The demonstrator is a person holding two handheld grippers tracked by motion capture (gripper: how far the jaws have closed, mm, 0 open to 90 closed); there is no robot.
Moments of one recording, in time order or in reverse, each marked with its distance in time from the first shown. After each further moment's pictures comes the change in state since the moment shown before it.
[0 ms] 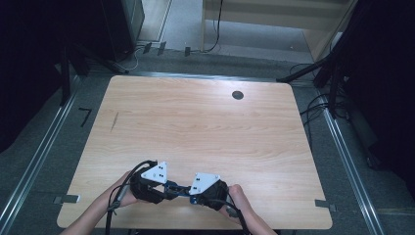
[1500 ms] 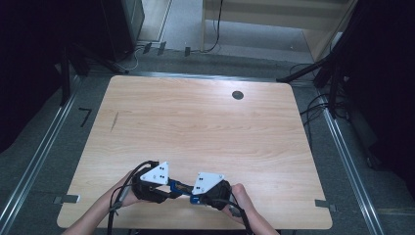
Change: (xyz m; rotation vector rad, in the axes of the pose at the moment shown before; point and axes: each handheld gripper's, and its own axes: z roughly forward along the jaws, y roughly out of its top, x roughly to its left) left arm -0.006 0.008 -0.001 -0.072 0.016 0.060; right arm -0.002 0.000 -0.010 -0.024 0.007 -0.004
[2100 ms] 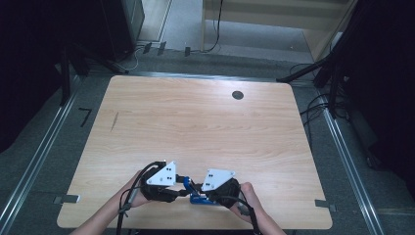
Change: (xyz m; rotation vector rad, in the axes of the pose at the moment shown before) left arm -0.007 0.017 0.012 -0.100 0.055 0.040; right arm -0.010 -0.008 -0.018 -0.016 -0.007 0.029
